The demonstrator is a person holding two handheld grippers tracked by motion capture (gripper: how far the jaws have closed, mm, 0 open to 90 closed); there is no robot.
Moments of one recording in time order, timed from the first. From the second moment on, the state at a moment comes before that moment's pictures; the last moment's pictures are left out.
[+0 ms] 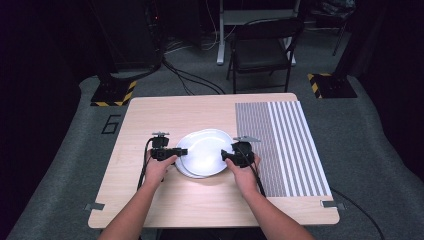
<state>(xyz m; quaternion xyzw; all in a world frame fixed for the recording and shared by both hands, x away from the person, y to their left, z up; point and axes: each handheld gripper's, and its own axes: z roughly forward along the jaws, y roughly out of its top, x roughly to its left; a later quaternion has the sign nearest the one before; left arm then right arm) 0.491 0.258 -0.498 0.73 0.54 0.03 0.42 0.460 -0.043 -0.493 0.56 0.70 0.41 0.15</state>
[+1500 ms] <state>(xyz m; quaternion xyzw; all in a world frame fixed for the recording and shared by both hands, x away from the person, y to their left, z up) 0.488 0.218 -0.506 0.75 0.51 0.05 0.41 0.439 -0.082 -0.490 0.56 0.72 0.39 0.16</state>
